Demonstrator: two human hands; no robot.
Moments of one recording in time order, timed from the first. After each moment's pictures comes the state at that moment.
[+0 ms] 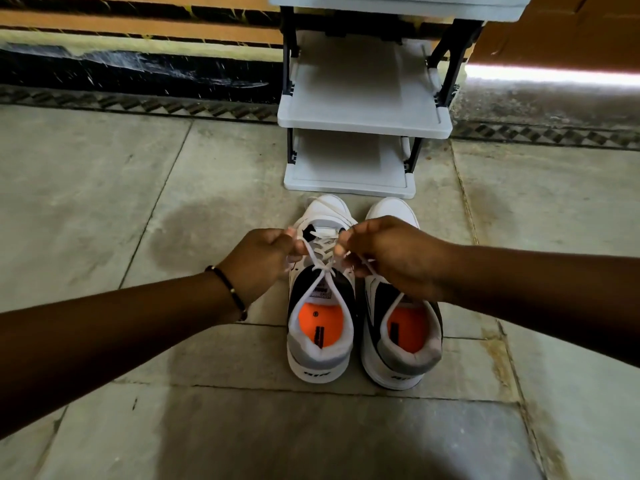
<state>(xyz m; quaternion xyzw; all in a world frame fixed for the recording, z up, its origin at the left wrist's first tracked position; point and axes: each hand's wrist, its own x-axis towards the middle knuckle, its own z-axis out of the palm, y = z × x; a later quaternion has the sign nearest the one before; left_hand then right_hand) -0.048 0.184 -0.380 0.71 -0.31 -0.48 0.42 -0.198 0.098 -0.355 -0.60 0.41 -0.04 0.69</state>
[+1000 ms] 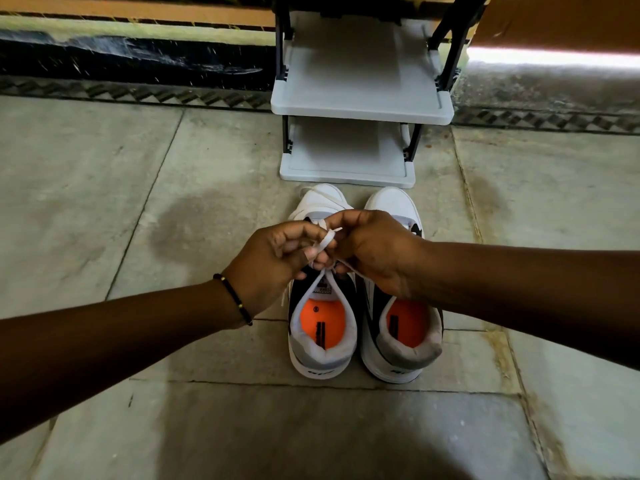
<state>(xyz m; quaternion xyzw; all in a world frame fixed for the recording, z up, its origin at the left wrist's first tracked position) -0.054 0.190 -0.394 0.59 -0.47 -0.48 0.45 -0.180 0.106 -0.366 -0.52 0.46 -0.09 0.71</state>
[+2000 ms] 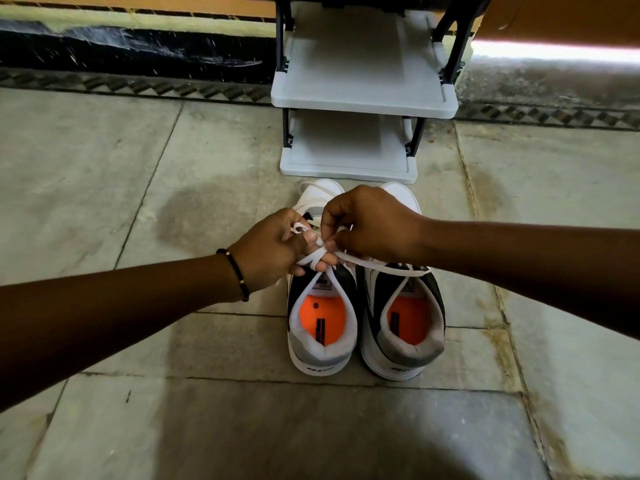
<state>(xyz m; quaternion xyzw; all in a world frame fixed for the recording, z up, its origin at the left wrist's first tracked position) -0.048 0.174 -0.393 0.62 -0.43 -0.53 0.39 -0.179 0.082 -0.358 -0.88 0.31 0.02 0.36</state>
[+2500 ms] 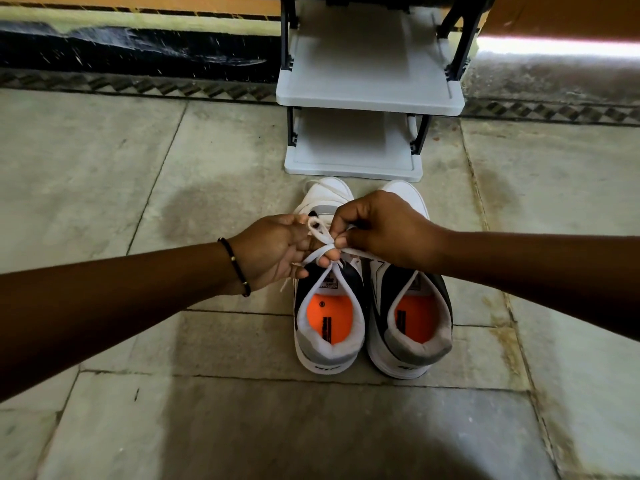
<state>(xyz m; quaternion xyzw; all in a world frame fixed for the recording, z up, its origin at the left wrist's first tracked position) -0.039 0.172 -0.392 0.57 -0.29 -0.66 0.39 -0.191 0.079 -0.374 -0.88 0.27 -0.04 0.40</state>
